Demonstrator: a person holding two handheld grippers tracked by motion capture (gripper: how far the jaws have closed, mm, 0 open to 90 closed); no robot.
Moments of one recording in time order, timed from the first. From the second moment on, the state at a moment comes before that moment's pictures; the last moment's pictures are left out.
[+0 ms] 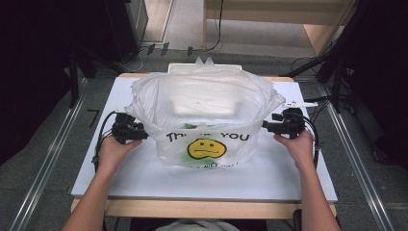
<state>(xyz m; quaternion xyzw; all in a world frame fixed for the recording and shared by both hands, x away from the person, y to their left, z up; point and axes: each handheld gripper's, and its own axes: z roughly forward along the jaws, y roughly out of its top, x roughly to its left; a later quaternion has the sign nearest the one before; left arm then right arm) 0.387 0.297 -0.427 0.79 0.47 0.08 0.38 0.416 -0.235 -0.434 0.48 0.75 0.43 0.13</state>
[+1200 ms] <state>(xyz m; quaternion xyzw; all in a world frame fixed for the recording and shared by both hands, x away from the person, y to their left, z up) 0.390 0.314 -0.429 0.79 0.49 0.04 0.37 0.417 -0.245 -0.430 0.47 0.77 0.42 0.11</state>
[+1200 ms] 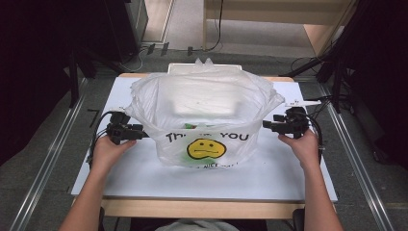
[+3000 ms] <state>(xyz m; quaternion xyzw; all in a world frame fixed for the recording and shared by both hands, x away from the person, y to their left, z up) 0.427 0.308 -0.298 0.82 0.39 0.00 0.42 0.444 -0.253 -0.292 0.41 0.79 0.44 0.07</state>
